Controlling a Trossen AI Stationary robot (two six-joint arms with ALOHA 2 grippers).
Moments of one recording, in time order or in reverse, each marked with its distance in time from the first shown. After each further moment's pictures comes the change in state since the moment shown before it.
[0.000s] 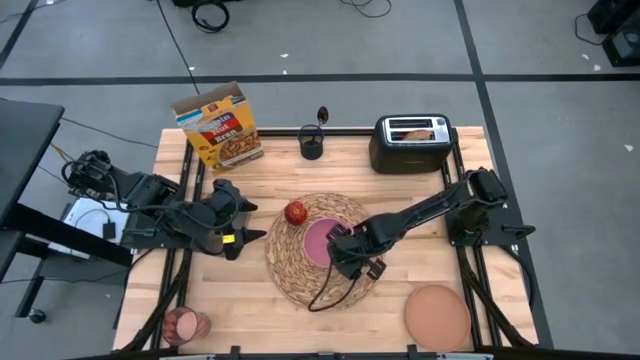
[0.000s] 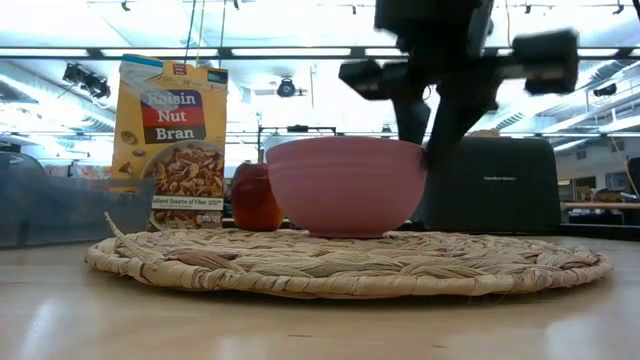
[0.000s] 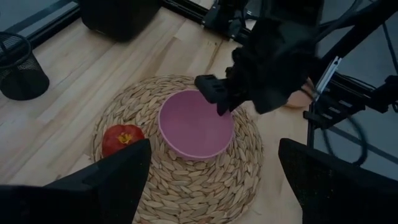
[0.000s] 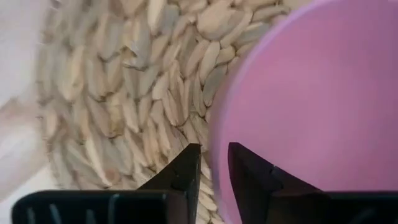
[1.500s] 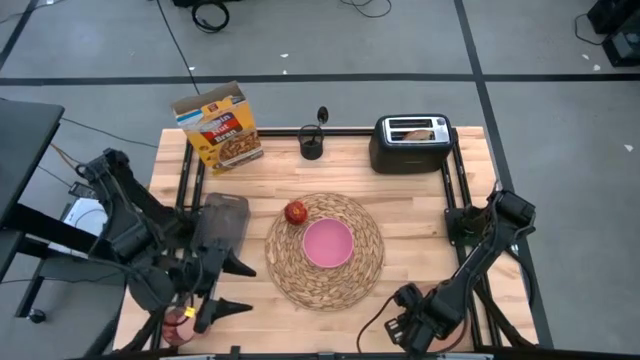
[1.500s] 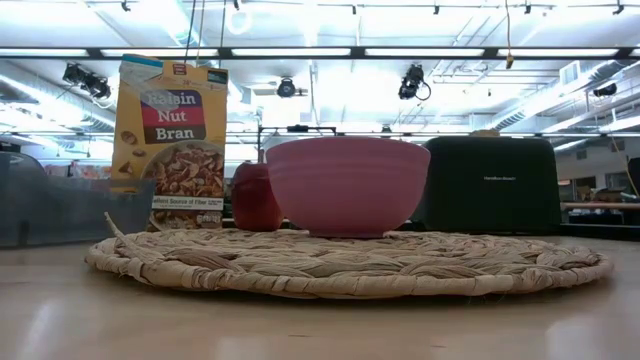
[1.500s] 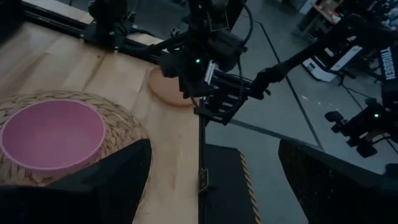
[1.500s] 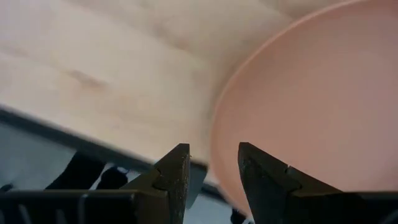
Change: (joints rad) left arm -0.437 0.126 0.000 0.357 -0.165 -0.027; right arm 0.585 -0.008 -0.081 -0.091 -0.130 2.665
